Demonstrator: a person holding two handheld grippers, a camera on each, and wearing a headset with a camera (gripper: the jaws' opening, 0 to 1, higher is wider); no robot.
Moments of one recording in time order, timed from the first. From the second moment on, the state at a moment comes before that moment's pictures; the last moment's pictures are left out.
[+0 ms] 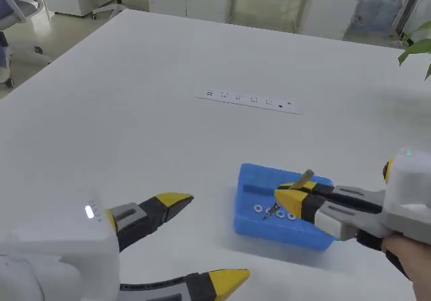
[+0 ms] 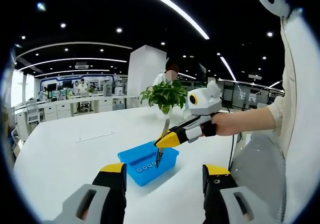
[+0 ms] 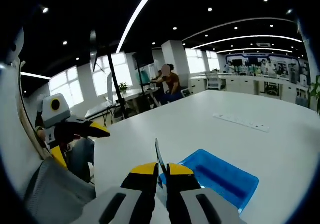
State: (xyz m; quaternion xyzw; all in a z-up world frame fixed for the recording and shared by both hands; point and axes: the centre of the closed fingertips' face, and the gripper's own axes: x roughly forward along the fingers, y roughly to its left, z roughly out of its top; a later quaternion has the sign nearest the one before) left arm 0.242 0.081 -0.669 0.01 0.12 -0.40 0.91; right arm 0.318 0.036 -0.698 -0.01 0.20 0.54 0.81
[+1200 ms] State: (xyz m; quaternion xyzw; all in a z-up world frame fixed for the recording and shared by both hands) left arm 0.222 0.018 -0.719 0.15 0.20 -0.57 0.78; right arm 0.227 0.028 -0.778 -0.32 0.27 0.65 0.63
